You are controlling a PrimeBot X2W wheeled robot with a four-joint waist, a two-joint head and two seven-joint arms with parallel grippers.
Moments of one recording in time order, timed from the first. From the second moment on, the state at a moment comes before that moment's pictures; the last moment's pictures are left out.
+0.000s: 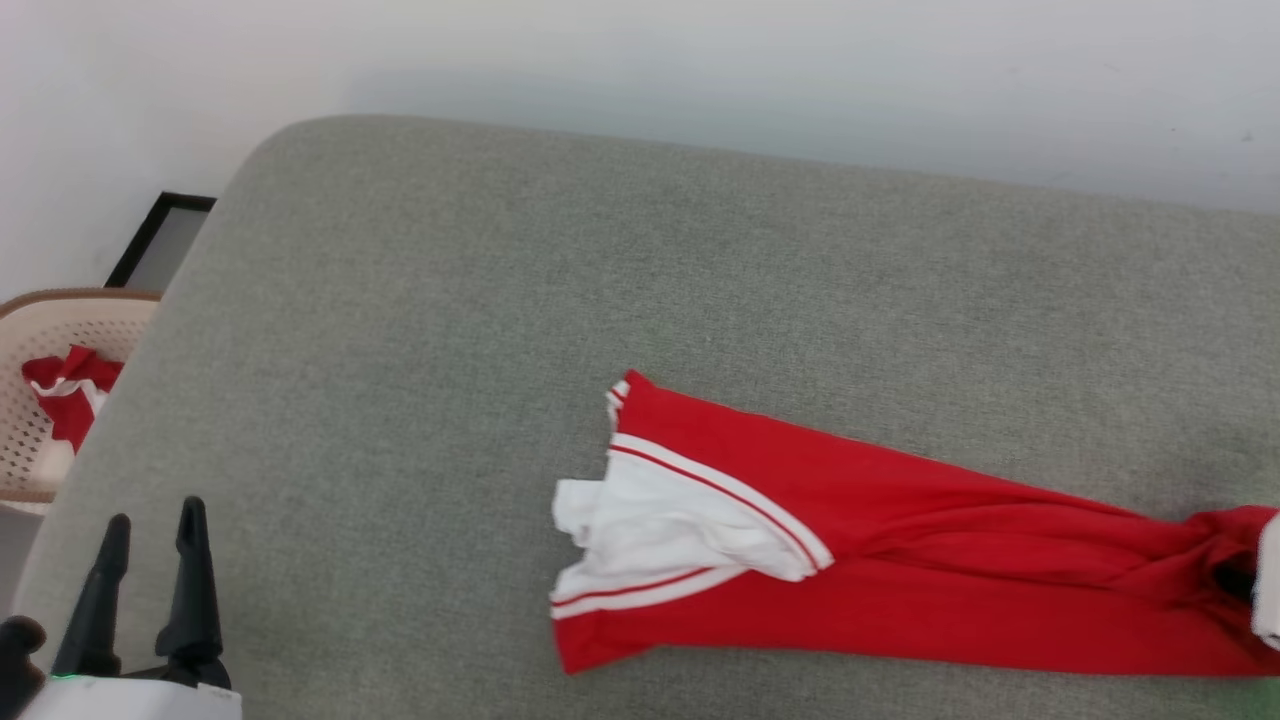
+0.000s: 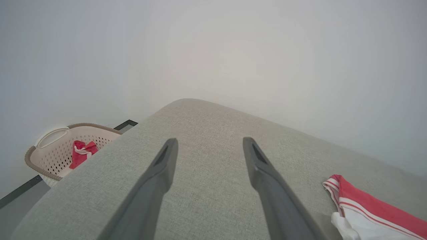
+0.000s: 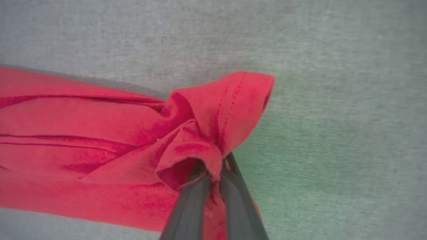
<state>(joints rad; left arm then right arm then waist) 0.04 0.37 0.09 0.10 -0.65 -0.08 -0.26 -0.35 -0.45 -0.08 0.46 0.56 0.13 0.91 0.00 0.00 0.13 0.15</state>
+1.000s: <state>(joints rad) 0.06 0.35 0.05 0.13 -0.66 -0.12 -0.26 -0.34 -0.30 0.06 0.16 0.64 0.13 1.02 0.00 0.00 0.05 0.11</state>
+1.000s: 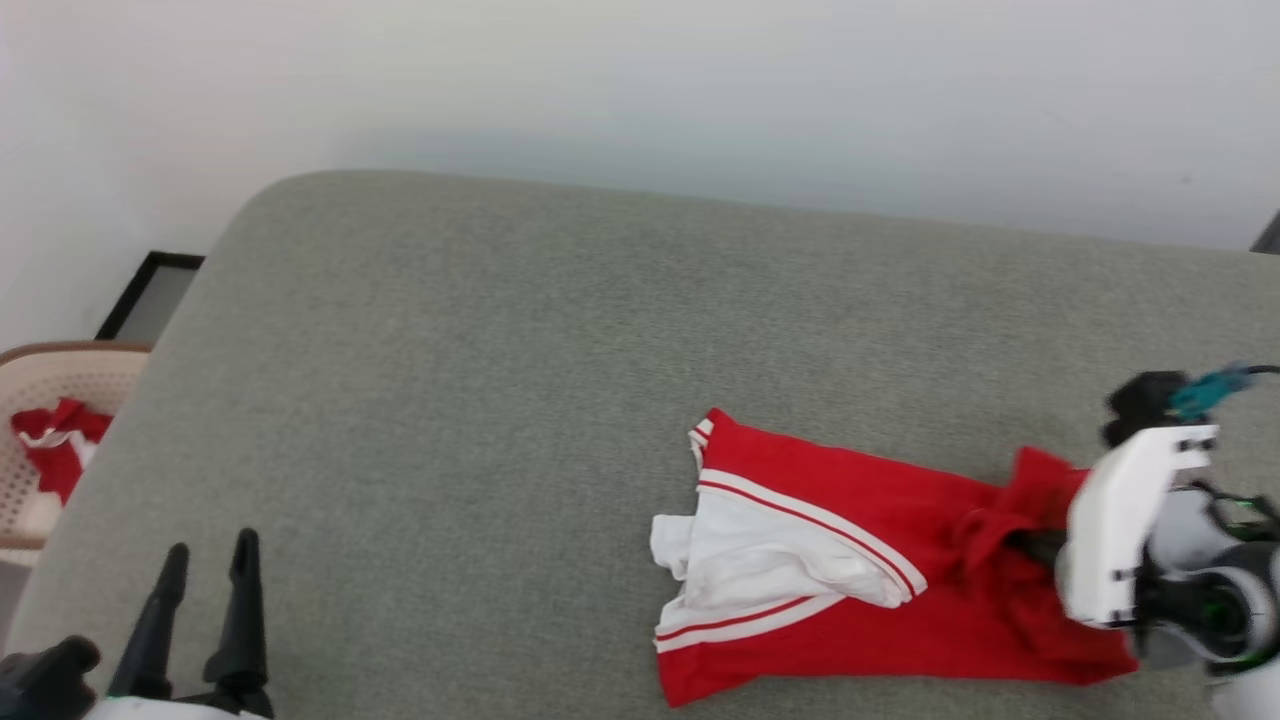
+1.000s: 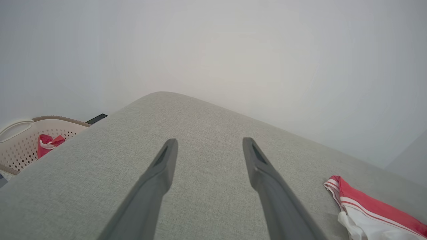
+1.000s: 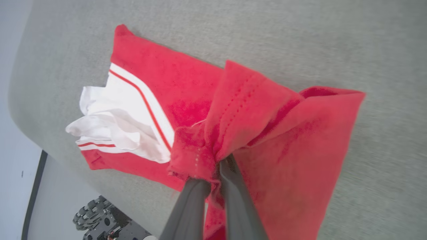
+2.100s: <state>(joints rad) -0.01 0.35 -0.03 0.20 -0.70 -0.13 -0.26 -0.61 -0.11 0.40 0.57 0.64 0.13 0.68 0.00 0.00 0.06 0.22</state>
